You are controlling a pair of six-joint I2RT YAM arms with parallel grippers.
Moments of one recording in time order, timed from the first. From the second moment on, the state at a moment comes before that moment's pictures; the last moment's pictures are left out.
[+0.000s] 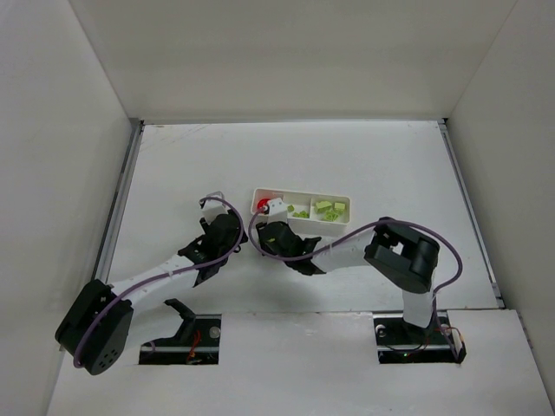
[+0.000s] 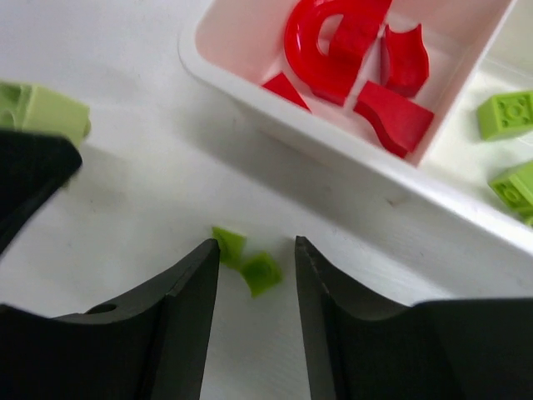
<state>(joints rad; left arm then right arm) -0.64 1.10 0.40 0.05 -0.51 -0.68 1.09 1.93 1.00 0.31 0.51 0.47</state>
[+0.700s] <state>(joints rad) -0.64 1.10 0.40 0.05 -0.50 -0.68 1.11 1.88 0.94 0.30 0.51 0.46</state>
